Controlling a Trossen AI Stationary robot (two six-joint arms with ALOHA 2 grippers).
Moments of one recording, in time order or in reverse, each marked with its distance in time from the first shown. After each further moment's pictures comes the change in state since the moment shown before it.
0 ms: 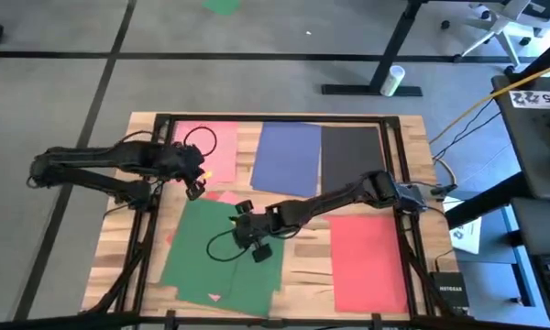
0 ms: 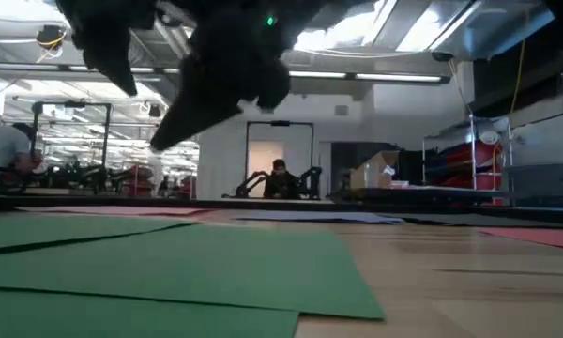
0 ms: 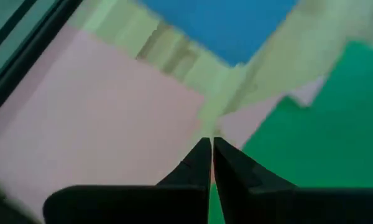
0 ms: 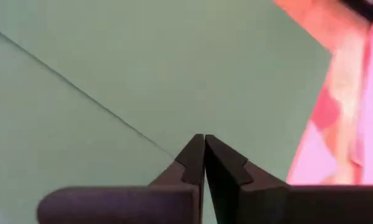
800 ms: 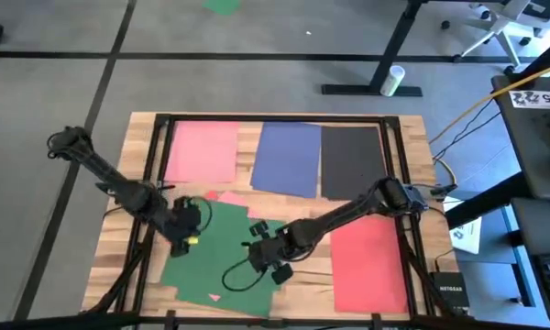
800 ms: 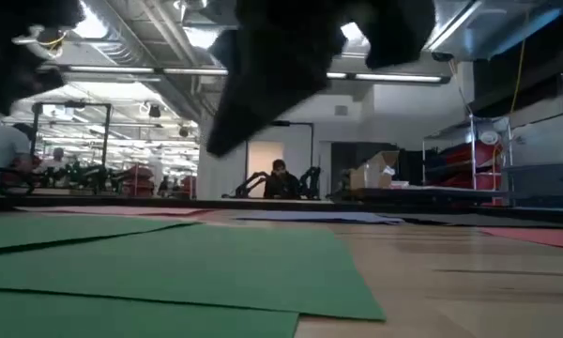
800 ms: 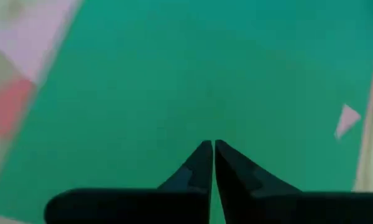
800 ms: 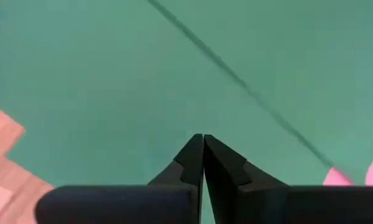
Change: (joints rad) left arm -0.711 0.103 -0.281 0.314 0.075 -0.439; right arm 0.136 -0.038 -0.055 -0.145 -0.049 0.115
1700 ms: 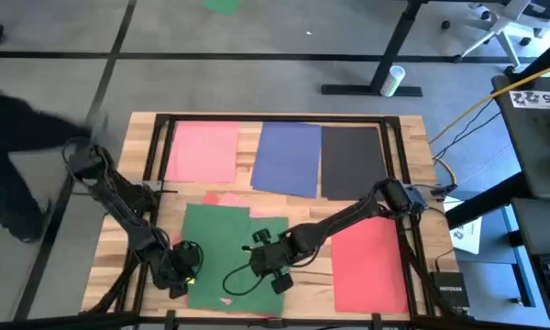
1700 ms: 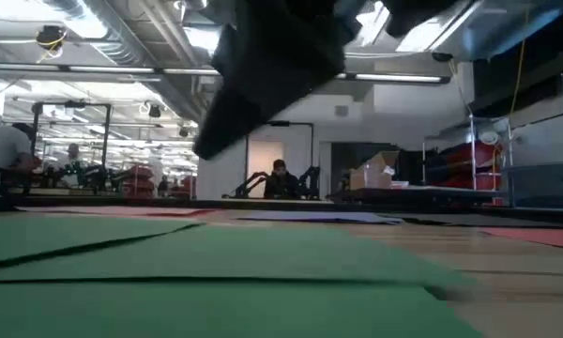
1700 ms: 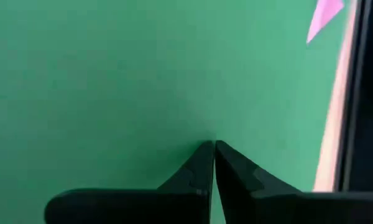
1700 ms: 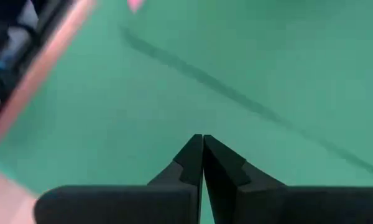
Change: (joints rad) left arm -0.291 0.492 -0.103 0.633 -0.002 -0.426; right arm 0.020 0.000 -0.038 0.127 -0.113 0.140
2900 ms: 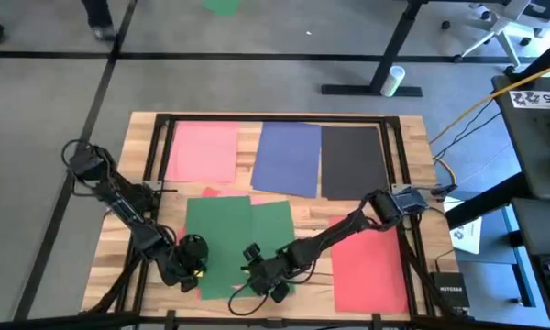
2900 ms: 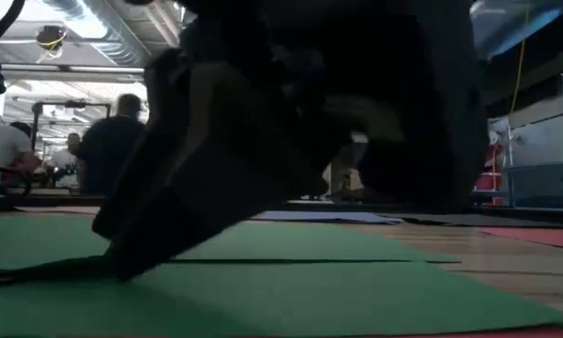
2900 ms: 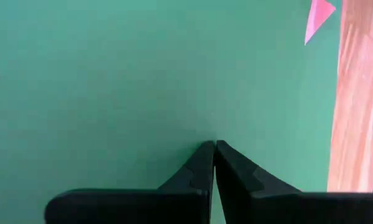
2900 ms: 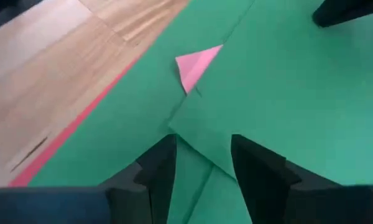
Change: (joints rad) left arm 0.066 0.017 -0.003 -0.037 -0.082 0.034; right arm 0.059 0.141 0.001 0.220 0.096 -0.281
